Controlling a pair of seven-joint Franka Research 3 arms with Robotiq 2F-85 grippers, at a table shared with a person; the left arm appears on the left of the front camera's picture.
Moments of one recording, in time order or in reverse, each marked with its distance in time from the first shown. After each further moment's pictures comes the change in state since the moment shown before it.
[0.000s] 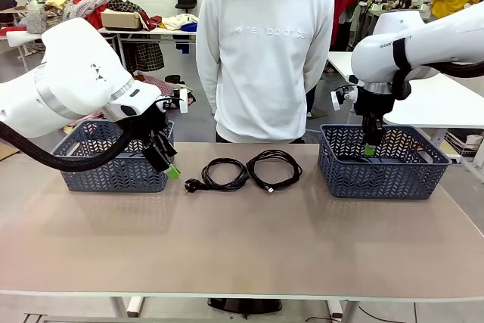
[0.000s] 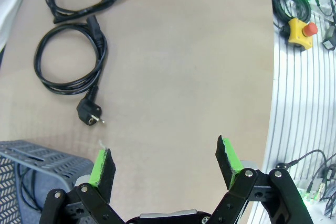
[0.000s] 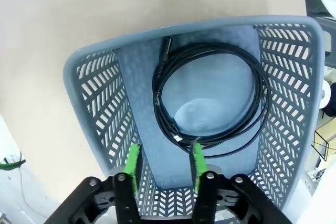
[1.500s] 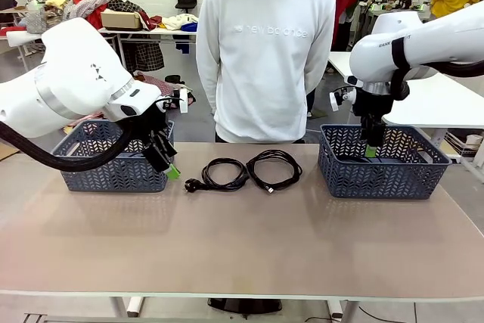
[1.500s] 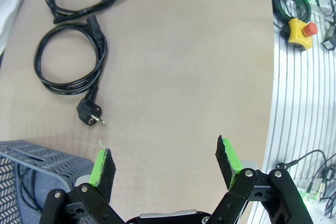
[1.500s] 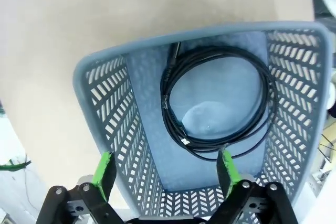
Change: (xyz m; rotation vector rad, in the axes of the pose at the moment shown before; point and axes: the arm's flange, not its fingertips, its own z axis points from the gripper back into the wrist) left arm 0.000 0.000 0.000 0.000 0.000 0.000; right arm 0.004 0.005 0.001 0.023 -0.010 -0.009
